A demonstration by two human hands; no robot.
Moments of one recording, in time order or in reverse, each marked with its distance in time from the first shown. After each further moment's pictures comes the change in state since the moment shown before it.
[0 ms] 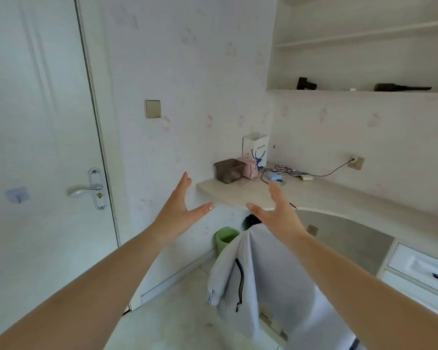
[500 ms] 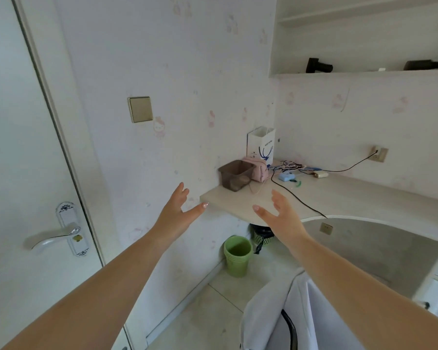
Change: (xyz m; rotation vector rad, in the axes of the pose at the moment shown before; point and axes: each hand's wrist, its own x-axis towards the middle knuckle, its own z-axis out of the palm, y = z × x) left_hand 0.238 -0.135 -0.073 -0.223 -0.076 -0.100; right_hand 0.219 0.025 0.146 0.108 0.088 0.173
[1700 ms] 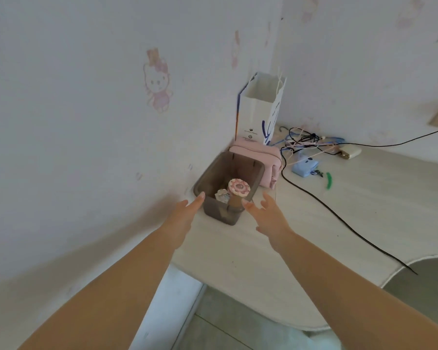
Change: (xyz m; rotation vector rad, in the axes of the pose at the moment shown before) left_hand 0.633 -0.251 0.111 -0.171 -0.247 -0.688; right_hand 0.564 0.186 0.149 0.187 0.138 0.570
